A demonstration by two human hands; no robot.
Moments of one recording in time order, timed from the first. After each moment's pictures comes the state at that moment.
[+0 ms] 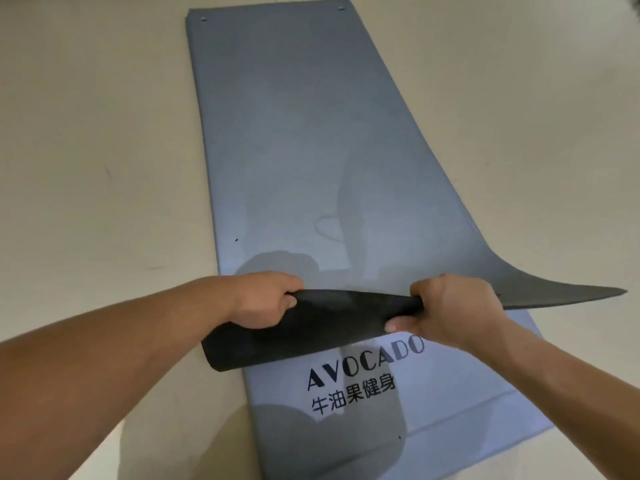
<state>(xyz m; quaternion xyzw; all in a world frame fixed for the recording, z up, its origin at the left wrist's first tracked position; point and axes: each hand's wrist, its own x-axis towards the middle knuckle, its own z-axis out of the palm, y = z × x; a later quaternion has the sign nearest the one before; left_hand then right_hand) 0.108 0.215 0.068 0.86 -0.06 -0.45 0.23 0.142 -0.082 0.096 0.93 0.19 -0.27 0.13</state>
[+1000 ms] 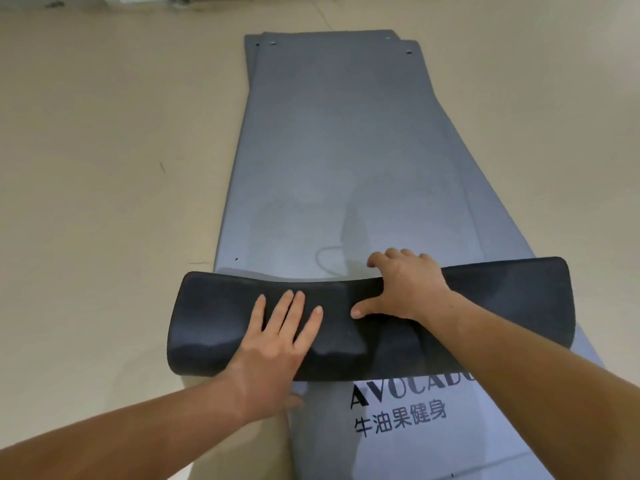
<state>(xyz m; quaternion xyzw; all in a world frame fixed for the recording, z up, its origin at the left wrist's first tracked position) -0.011 0.249 -0.026 0.97 -0.12 -0.21 -0.05 0.167 0.058 0.036 0.93 0.24 -0.26 0.09</state>
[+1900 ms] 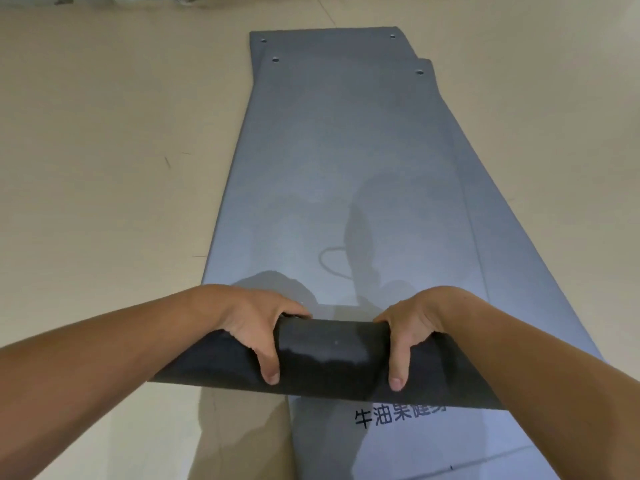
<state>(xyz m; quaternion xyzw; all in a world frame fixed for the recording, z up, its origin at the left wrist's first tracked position) 0.059 0.301 0.032 0.83 -0.06 -0.51 0.24 0.151 0.037 0.033 0.69 0.16 -0.70 0.00</state>
